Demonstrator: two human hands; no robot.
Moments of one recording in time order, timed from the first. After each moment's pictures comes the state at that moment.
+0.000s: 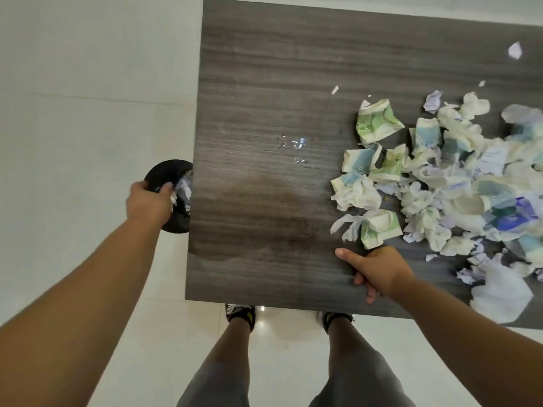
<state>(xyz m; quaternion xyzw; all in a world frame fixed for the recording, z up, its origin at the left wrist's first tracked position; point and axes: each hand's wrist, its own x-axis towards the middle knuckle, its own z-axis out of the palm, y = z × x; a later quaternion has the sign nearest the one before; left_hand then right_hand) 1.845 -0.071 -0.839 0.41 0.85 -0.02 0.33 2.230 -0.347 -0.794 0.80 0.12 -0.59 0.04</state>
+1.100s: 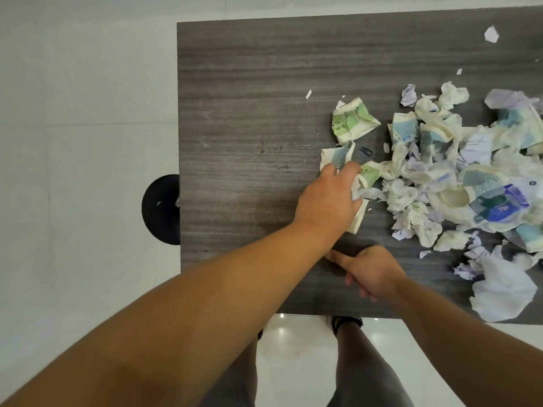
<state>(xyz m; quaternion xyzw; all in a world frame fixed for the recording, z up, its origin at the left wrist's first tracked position) 2.162 -0.198 -0.778 0.81 0.44 -0.03 0.39 2.235 -0.348 -0.785 0.79 0.11 -0.61 0.01</state>
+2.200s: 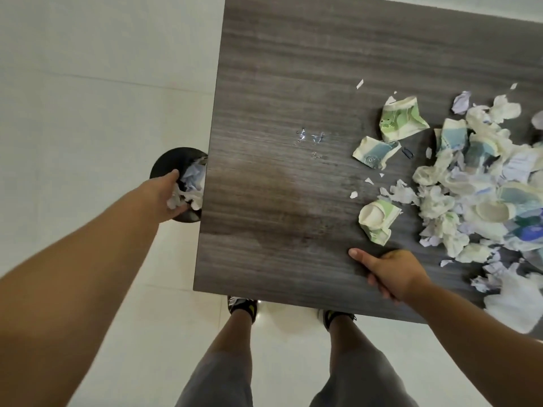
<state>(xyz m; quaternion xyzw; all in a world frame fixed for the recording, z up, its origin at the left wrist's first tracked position) 1.837 -0.051 -0.841 0.11 0.83 0.00 0.54 2.231 -0.348 -0.793 0.81 0.12 -0.57 0.05</state>
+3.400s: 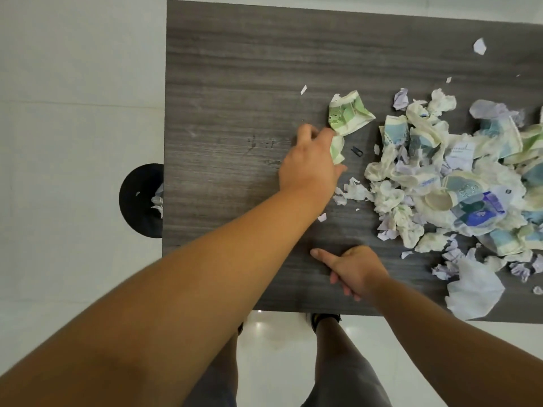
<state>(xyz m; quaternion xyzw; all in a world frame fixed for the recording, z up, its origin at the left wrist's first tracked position) 2.176 -0.149 -0.775 0.77 0.53 -0.02 0.35 2.233 -0.347 -0.789 0.79 0.11 -0.60 0.02</state>
